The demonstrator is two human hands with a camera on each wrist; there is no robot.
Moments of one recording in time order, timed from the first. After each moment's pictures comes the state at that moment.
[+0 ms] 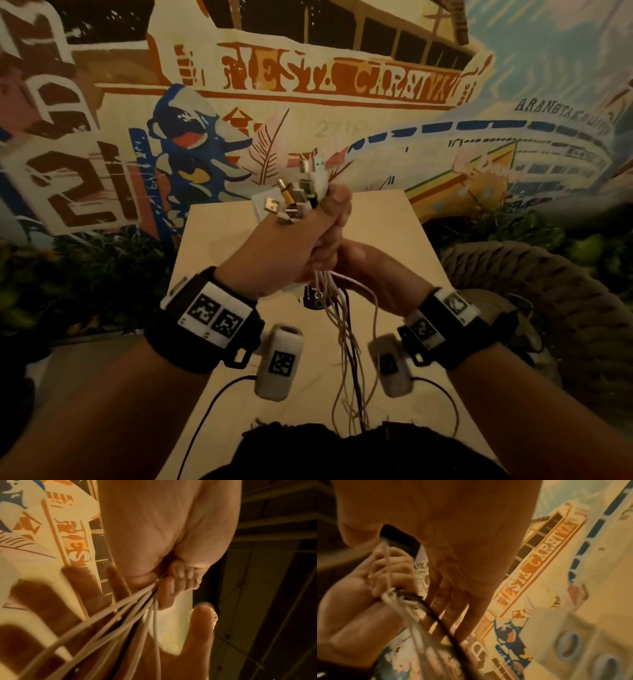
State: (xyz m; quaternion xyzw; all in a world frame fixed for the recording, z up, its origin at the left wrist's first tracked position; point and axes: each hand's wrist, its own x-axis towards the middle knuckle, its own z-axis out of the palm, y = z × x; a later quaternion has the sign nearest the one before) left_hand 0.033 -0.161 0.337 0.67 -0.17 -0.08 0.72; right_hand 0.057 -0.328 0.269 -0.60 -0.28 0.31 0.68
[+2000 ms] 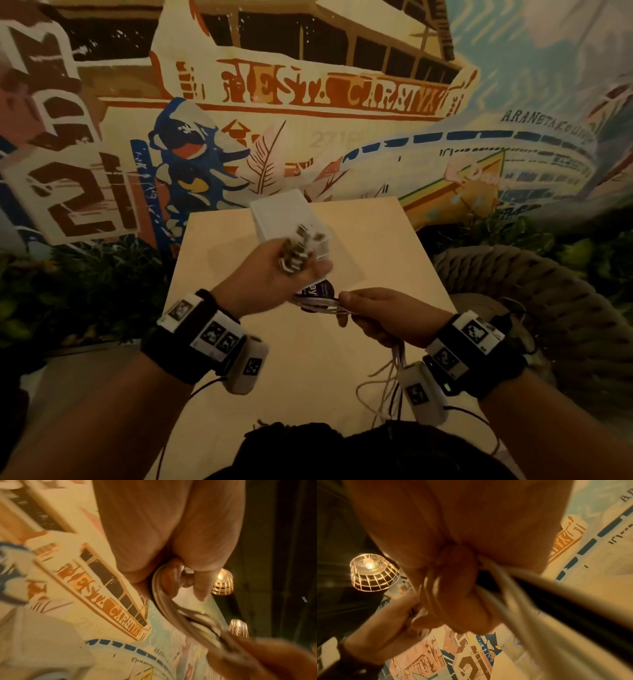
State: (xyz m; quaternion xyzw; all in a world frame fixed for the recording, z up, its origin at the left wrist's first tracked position) left_hand 0.022 -0.131 0.284 0.84 -0.13 -0.05 0.53; right_hand 0.023 -0.361 0.252 -0.75 -0.13 0.37 0.53
